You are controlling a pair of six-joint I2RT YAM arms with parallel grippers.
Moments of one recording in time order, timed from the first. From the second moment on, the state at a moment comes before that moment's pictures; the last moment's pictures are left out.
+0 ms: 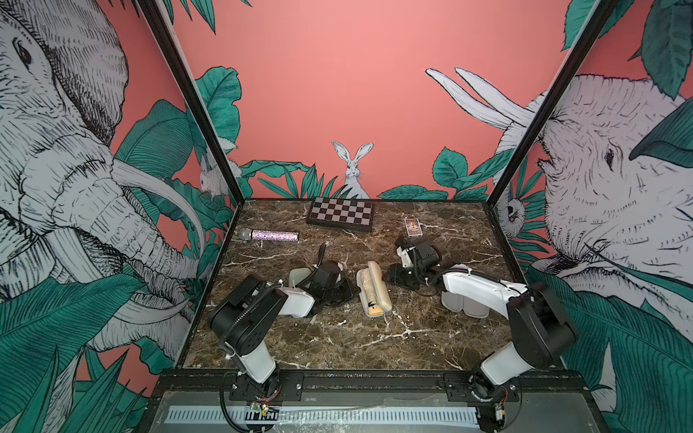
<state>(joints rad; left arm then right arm) -0.63 1.67 0.57 0.39 0.36 -1.02 0.58 1.61 0.93 -0.29 -0.31 0.70</state>
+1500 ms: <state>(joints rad) -0.56 1.61 0.56 0.33 0.46 -0.93 0.64 1.75 0.91 -0.11 -0.46 0.72</state>
